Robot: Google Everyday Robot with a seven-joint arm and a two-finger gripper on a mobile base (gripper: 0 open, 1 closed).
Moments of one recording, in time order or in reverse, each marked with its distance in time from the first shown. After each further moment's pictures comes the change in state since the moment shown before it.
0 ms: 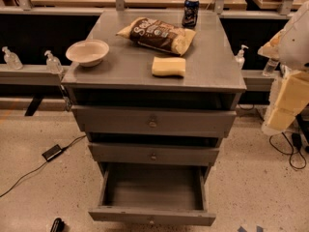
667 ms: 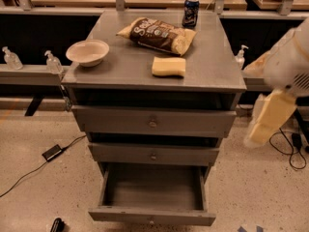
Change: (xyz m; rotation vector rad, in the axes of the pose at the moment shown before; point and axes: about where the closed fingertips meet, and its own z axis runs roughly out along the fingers) arm -0.007 0.011 0.042 -0.054 -0.101 0.027
